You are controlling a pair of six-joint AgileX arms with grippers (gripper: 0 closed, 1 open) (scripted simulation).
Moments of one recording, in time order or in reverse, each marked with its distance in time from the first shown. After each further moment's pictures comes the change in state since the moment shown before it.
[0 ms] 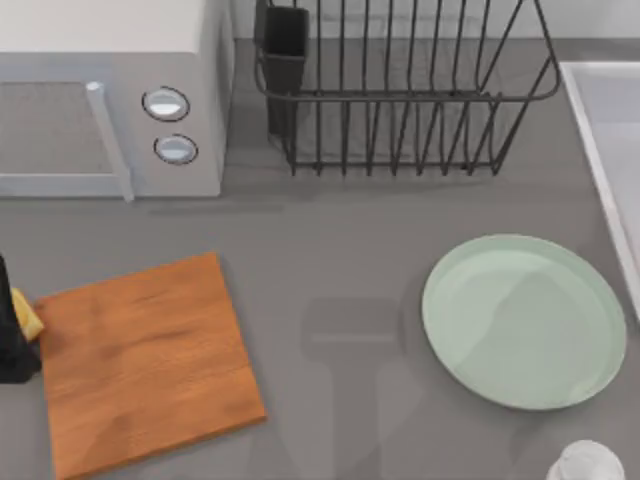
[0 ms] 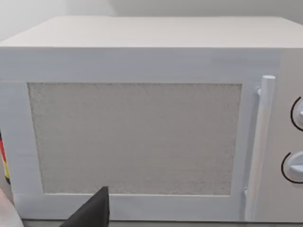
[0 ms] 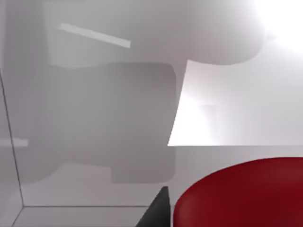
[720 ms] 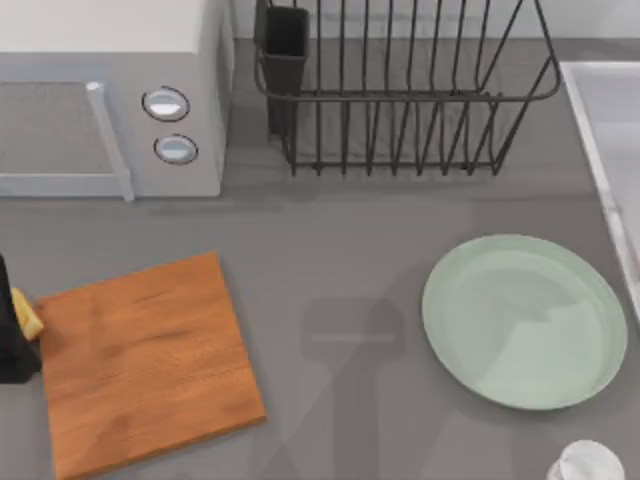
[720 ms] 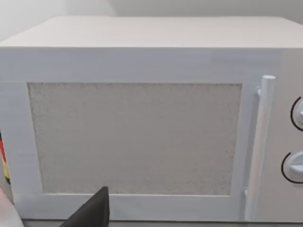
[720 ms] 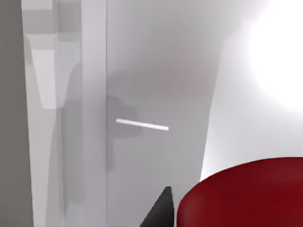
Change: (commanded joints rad) left arm 0.000 0.000 0.000 0.000 0.000 0.000; right arm 0.137 -0.073 0.084 -0.019 -0.016 0.096
